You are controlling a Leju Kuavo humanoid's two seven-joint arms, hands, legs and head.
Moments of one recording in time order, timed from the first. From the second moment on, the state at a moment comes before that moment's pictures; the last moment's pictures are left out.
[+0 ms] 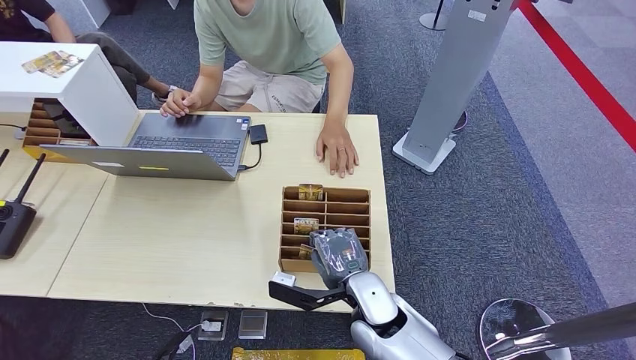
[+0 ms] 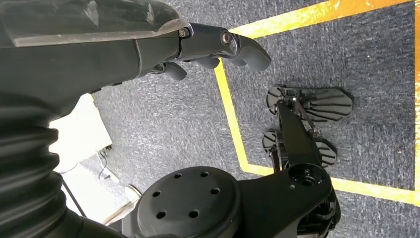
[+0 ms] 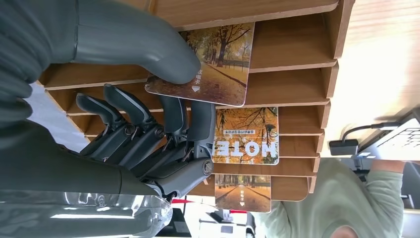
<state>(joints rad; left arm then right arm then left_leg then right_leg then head) -0.11 0.22 -1.10 -0.34 1.22 -0.09 0.19 -0.53 0.01 0.99 -0.98 1.03 -0.16 0.32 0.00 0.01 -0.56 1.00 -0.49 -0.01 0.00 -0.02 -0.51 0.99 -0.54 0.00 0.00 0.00</state>
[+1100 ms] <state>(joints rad) -0.10 0.20 -1.06 -0.42 1.26 0.01 0.19 -0.63 -0.02 0.97 -1.35 0.99 -0.20 0.23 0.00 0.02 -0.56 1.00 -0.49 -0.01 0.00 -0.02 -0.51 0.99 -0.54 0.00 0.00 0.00</state>
